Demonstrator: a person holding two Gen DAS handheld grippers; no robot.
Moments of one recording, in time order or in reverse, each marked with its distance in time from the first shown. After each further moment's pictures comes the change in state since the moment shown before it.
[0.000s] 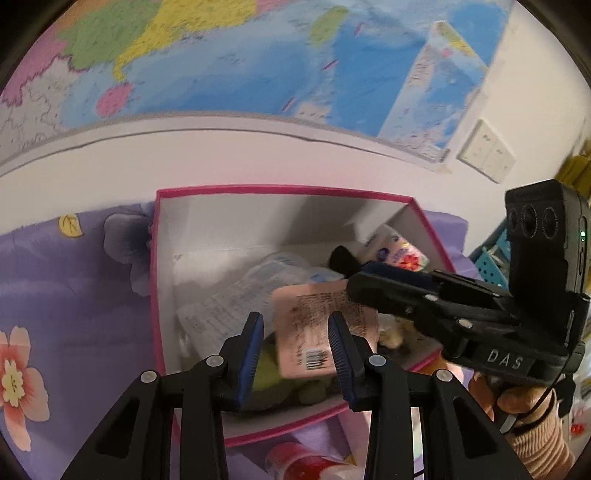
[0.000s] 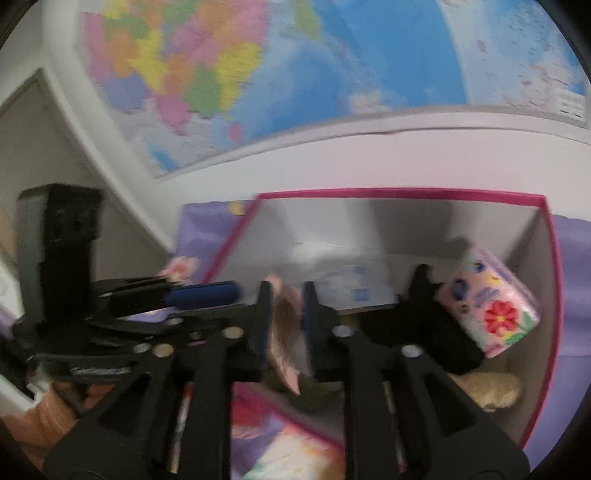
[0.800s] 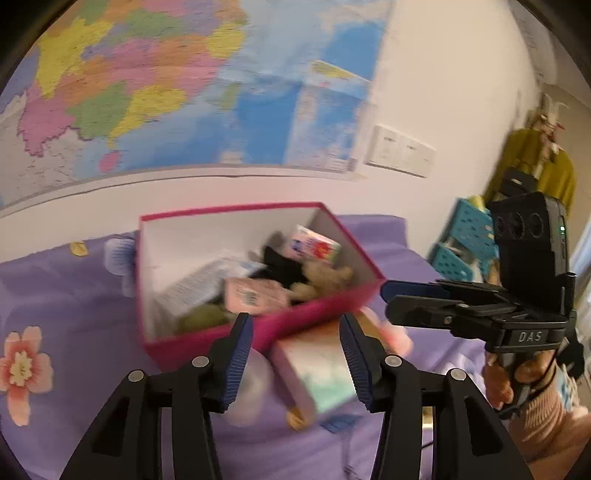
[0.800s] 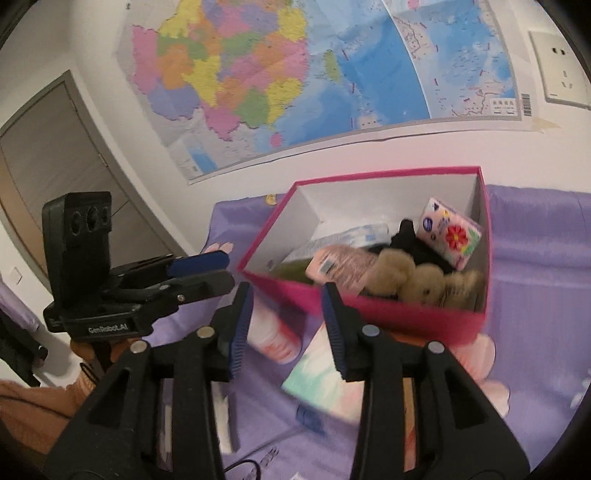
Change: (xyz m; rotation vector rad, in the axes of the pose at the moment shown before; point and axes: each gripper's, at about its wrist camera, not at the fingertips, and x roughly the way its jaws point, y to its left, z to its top) left arm -0.093 -0.061 -0.081 0.174 -0.185 -0.104; right arm -0.120 0.034 -0.077 -0.066 -0.087 0.102
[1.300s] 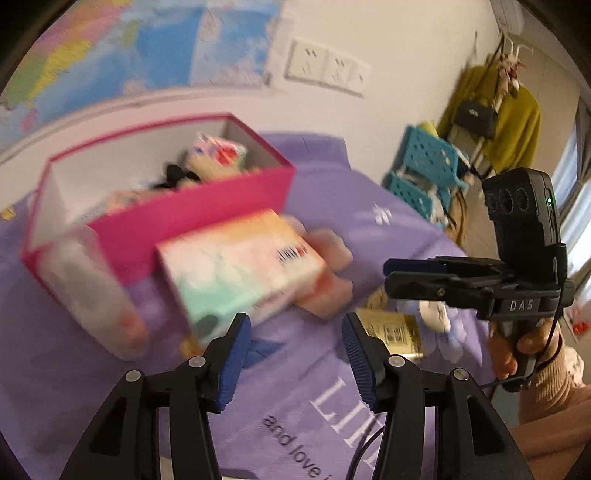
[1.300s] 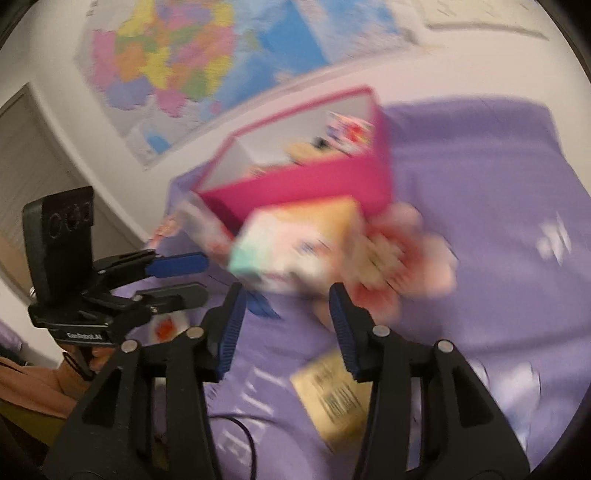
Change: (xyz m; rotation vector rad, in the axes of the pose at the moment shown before) left arm 0.052 -0.070 -0.069 0.111 0.210 -0.143; right arm -0.064 -0.040 -0.114 0.213 0.042 -0.201
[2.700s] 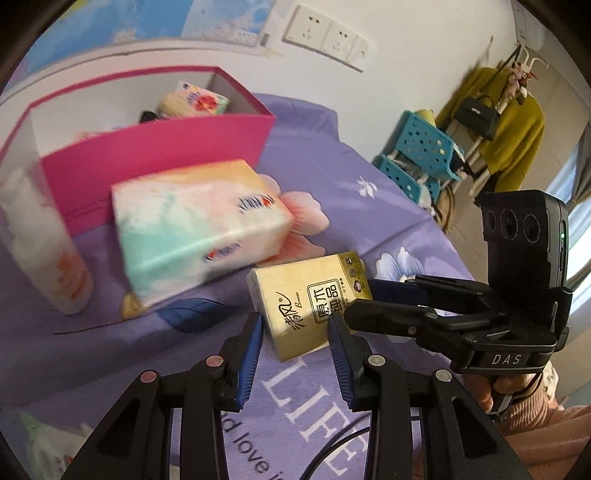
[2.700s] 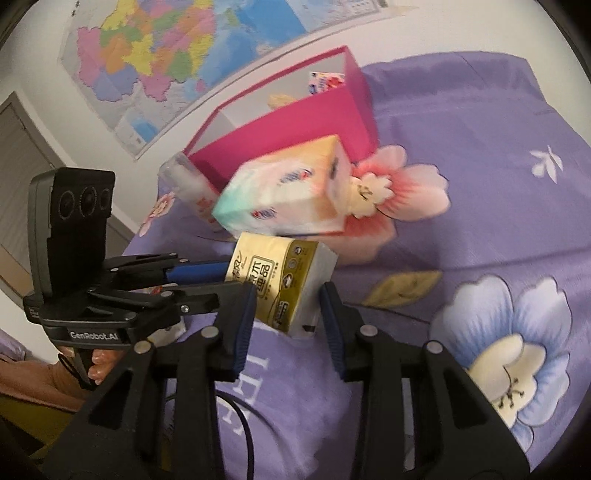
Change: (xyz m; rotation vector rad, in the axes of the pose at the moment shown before) left arm 0.021 -0.014 -0.019 -0.102 0.060 -0.063; right arm 0.015 0.015 -0.032 0.001 0.023 0.030
